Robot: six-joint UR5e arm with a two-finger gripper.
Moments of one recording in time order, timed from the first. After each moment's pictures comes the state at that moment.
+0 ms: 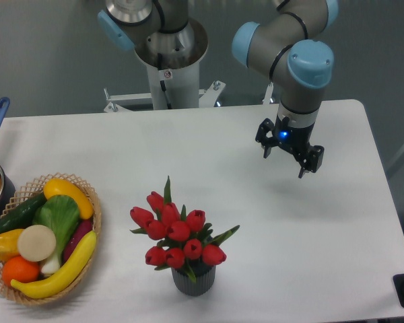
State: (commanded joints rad) arm 2.76 -1.81 -1.82 -0.95 1.48 1.42
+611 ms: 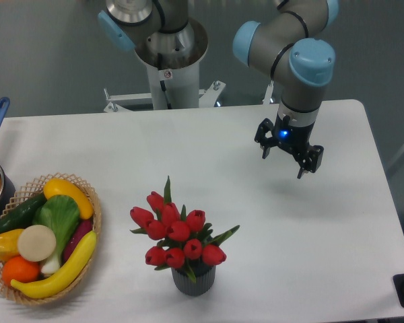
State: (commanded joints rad) arm 2.78 -1.77 -1.90 -0.84 1.27 1.42
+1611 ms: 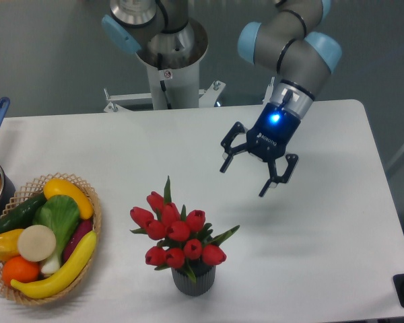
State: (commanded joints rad) arm 2.81 -1.85 -1.92 -0.79 0.43 1.42
